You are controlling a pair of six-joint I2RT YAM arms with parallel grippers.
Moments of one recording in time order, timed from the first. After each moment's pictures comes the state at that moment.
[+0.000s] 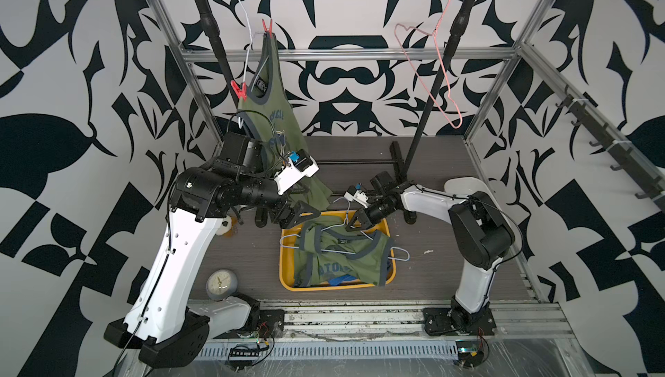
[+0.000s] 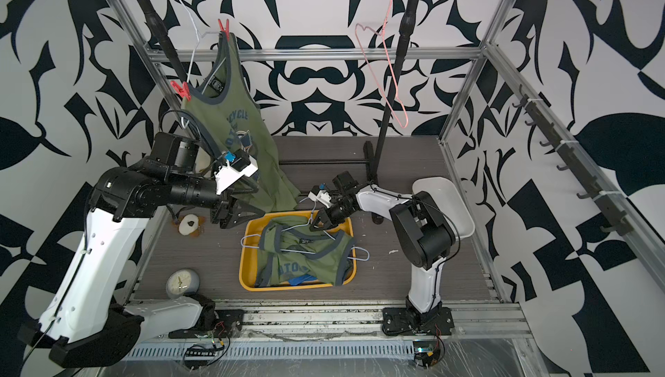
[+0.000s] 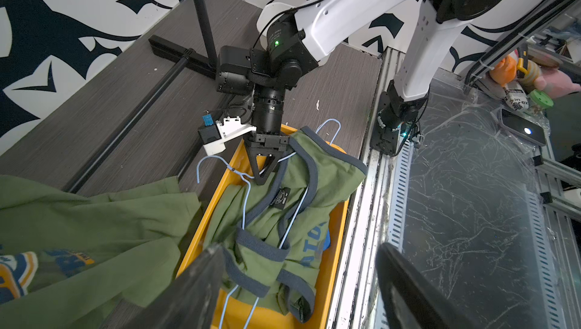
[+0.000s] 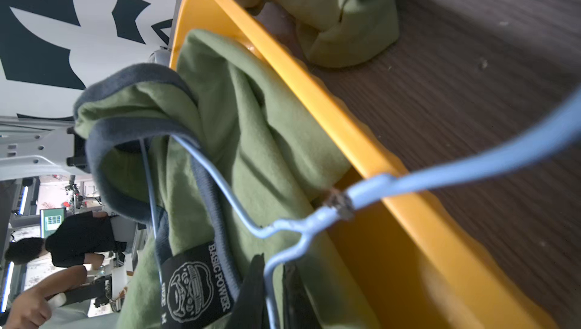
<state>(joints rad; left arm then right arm) -0.42 1.22 1.74 -1.40 0.71 0.51 0.53 1.87 1.17 -0.51 -0.91 0.06</state>
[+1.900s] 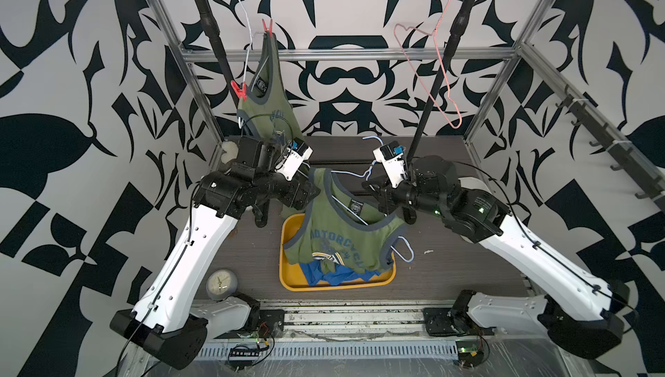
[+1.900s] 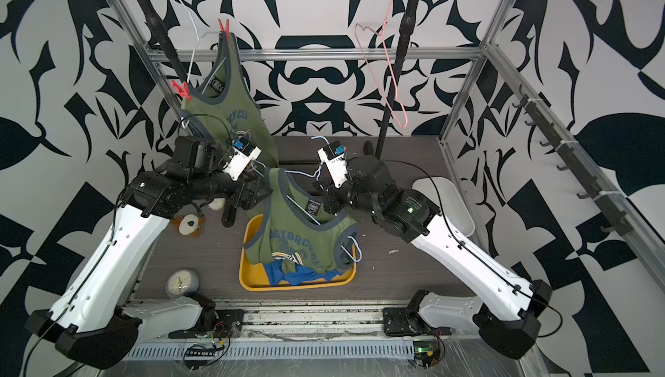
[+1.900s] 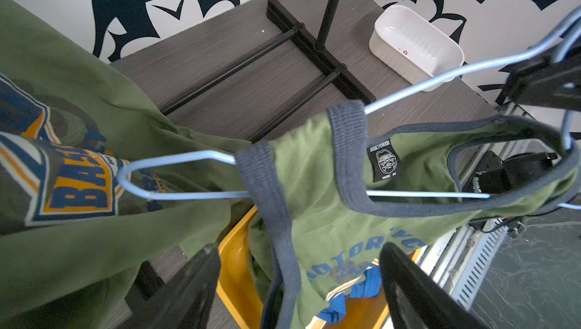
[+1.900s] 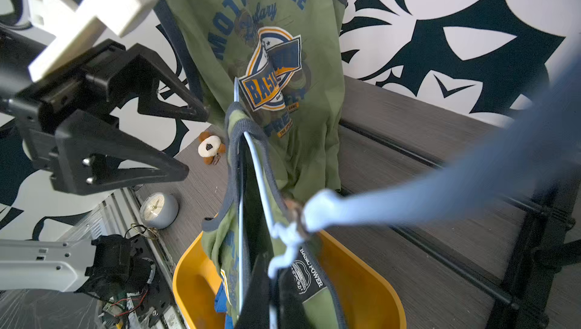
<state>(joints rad) -0.45 1.21 1.53 -1.07 0.35 0.13 0.84 1.20 1.40 -0.63 -0.06 0.26</state>
